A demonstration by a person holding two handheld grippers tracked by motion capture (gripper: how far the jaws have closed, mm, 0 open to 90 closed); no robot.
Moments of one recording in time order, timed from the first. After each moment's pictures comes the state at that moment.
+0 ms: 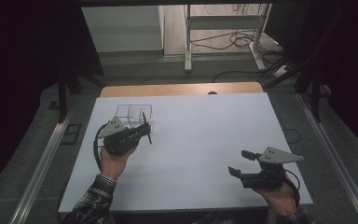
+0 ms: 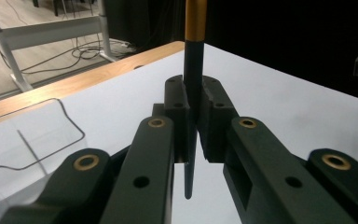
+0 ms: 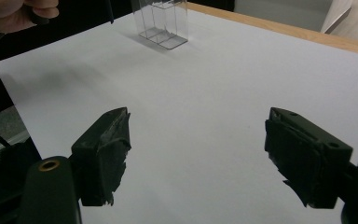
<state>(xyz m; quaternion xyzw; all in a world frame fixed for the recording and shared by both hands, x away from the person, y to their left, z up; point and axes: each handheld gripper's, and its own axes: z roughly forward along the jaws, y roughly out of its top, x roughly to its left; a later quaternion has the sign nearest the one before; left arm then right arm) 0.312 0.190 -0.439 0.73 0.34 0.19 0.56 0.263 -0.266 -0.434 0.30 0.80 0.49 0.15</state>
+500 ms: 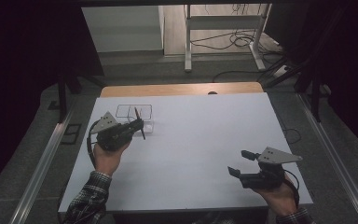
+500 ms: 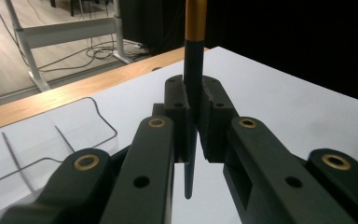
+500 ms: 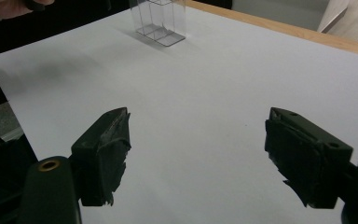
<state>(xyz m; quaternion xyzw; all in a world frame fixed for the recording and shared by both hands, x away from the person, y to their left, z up) 0.319 0.209 -0.434 0.72 0.36 0.20 0.56 0.264 -0.264 -0.436 0.30 0.81 0.48 0.16</state>
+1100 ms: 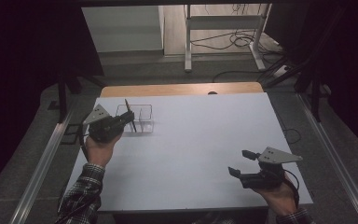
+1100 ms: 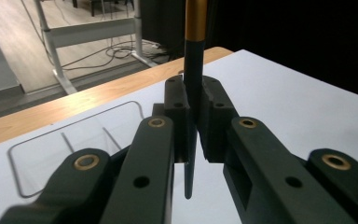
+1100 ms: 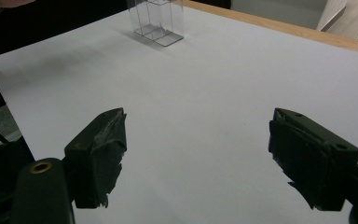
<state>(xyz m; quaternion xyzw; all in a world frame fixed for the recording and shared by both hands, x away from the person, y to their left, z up) 0.338 0.235 -0.428 0.71 0.38 0.23 0.54 0.265 -0.265 -0.438 0.30 0.81 0.49 0.16</state>
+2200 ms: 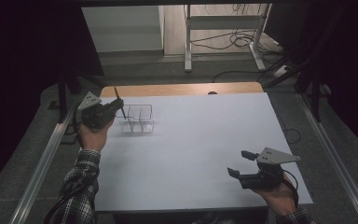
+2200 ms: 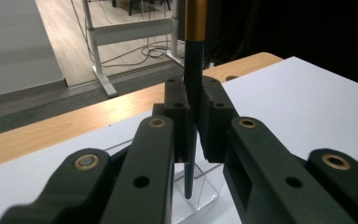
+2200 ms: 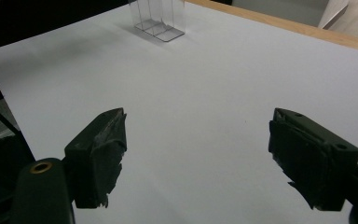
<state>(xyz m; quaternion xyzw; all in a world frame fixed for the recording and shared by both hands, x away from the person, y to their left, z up) 0.377 0.263 -0.424 0.69 0.43 0.27 0.52 0.265 -0.263 -0.440 0.30 0.81 0.48 0.16</state>
